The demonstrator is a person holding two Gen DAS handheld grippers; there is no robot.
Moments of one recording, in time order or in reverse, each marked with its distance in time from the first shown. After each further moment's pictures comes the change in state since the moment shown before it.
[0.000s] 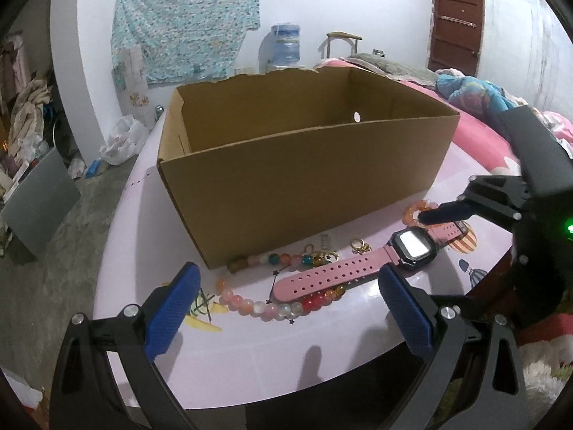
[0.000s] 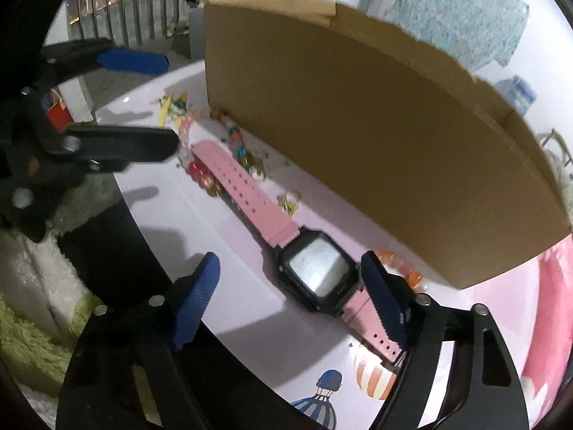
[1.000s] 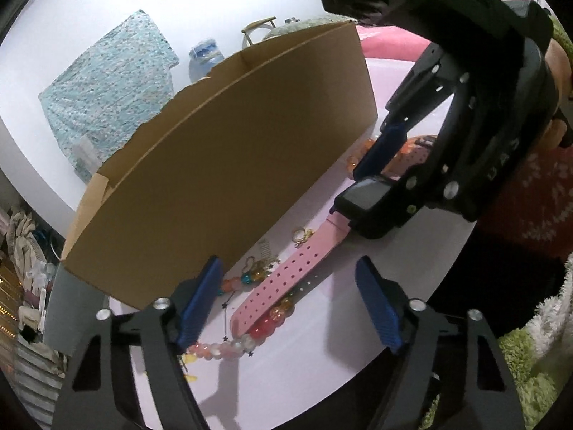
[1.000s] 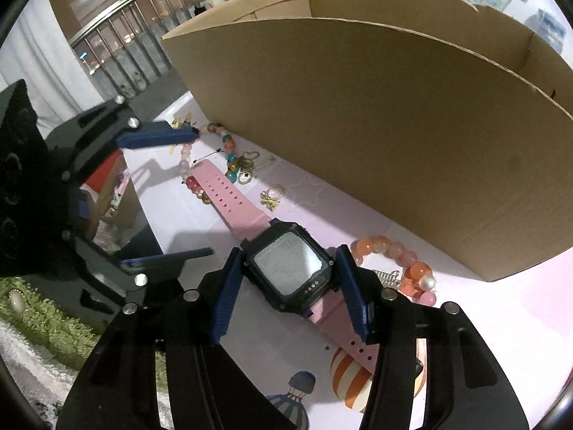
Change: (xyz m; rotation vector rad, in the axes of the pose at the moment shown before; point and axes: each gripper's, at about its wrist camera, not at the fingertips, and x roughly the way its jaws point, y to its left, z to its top) left arm 0.039 -0.083 -0.018 0.489 0.020 0.061; right arm 0.013 -0.063 0.008 0.158 0.037 0.342
